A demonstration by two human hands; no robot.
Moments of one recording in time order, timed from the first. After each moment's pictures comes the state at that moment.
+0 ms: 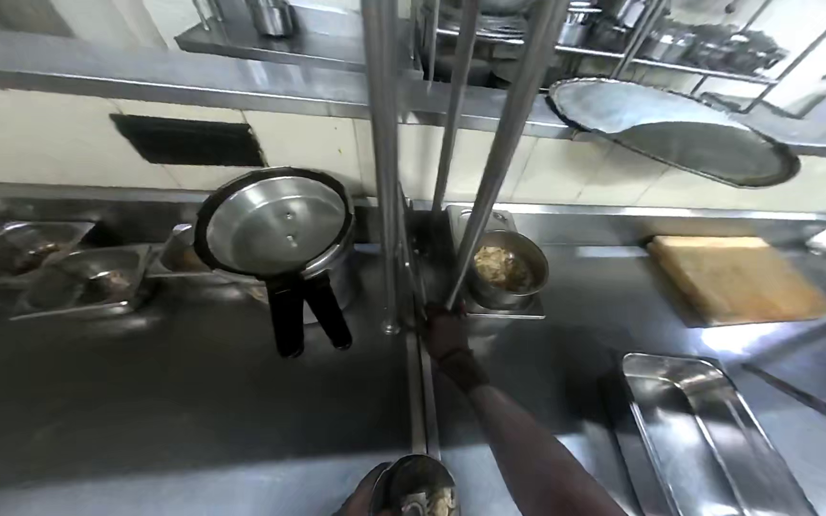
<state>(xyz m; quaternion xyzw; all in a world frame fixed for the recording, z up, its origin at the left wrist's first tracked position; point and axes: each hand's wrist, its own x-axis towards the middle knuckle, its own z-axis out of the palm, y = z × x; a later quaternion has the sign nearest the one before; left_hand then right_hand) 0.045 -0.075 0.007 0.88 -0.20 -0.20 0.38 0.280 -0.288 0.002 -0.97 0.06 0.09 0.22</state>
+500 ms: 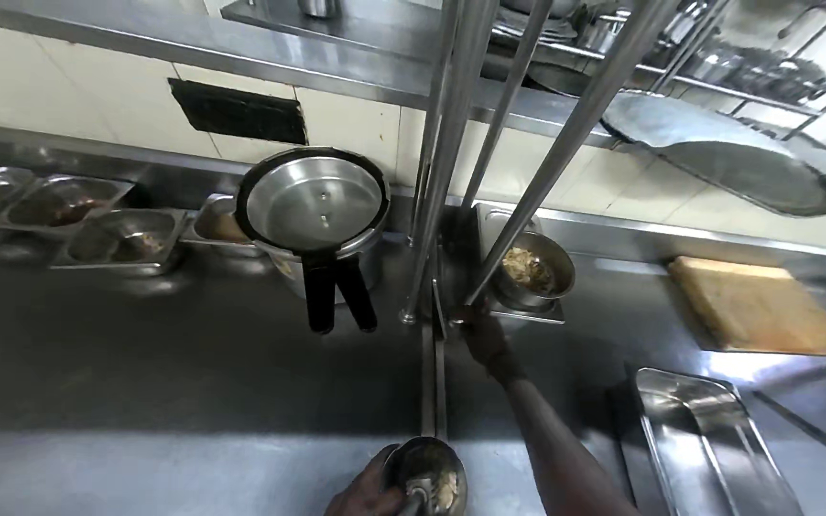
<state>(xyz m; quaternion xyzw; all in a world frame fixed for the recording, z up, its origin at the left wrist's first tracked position) 0.041 -0.068 -0.005 0.86 -0.20 -0.15 0.45 0.258 -0.331 0.002 -0.94 -0.01 0.08 0.33</state>
